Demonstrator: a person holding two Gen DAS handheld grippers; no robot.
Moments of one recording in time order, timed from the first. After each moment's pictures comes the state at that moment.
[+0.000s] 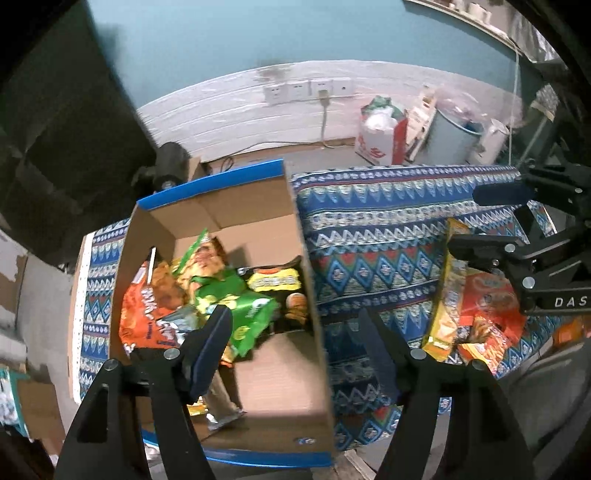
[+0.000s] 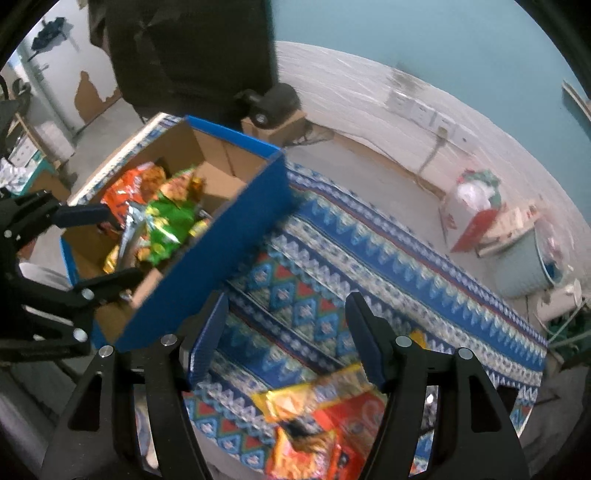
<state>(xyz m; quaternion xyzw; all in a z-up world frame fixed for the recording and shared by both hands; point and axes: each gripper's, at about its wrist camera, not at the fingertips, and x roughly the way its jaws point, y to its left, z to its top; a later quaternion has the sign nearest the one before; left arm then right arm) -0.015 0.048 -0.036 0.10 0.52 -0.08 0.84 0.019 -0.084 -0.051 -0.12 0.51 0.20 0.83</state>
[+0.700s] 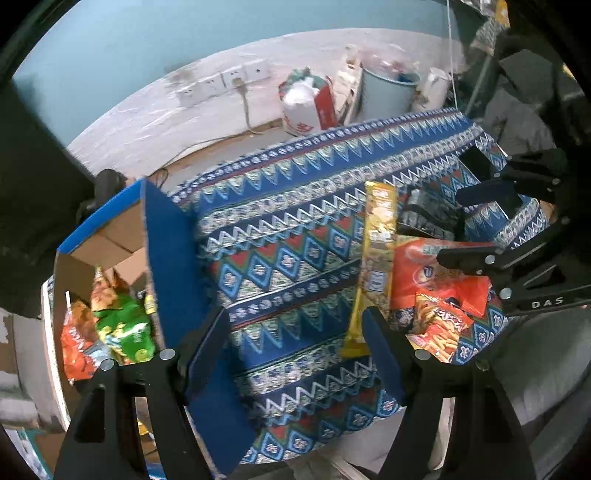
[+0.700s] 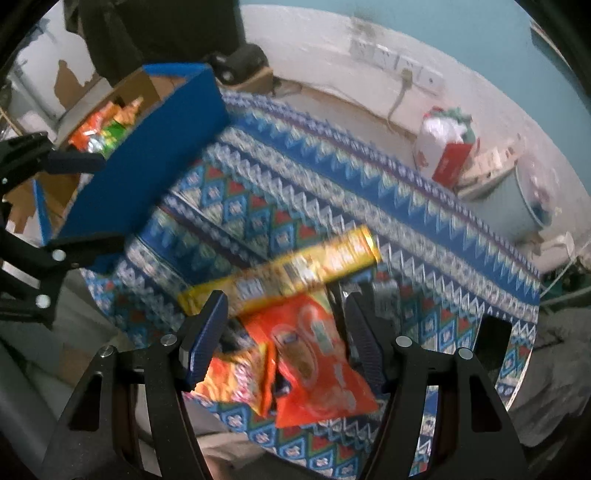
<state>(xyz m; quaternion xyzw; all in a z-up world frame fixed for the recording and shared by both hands) -0.028 -0.062 -0.066 0.17 0.54 -0.18 0.80 -0.025 -0.189 -0.095 -0.12 0.56 0.17 0.80</state>
